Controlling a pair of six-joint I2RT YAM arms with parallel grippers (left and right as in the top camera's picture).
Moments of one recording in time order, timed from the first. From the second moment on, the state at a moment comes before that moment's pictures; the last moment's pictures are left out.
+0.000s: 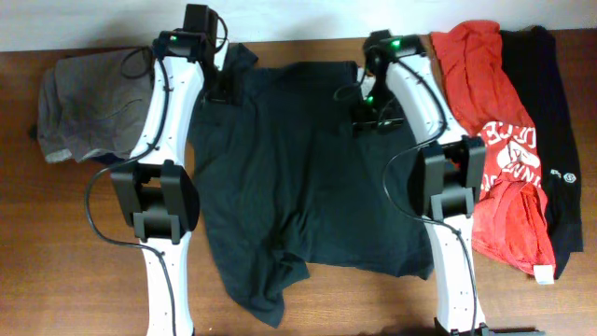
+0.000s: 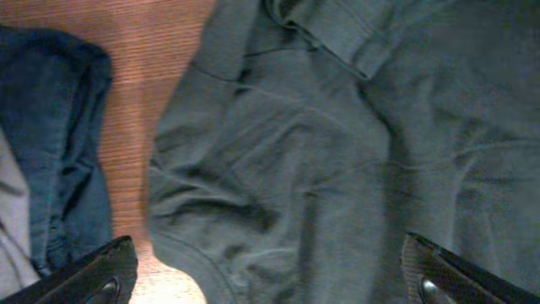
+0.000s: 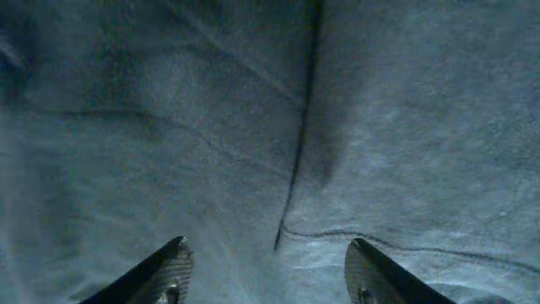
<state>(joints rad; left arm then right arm) -0.14 2.44 2.41 -1.23 -0.05 0.02 0.18 2.57 2.43 -1.48 -0.10 0.05</state>
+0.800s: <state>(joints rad) -0.16 2.50 2.42 -1.23 -0.05 0.02 0.16 2.57 2.31 -1.32 0.03 0.18</state>
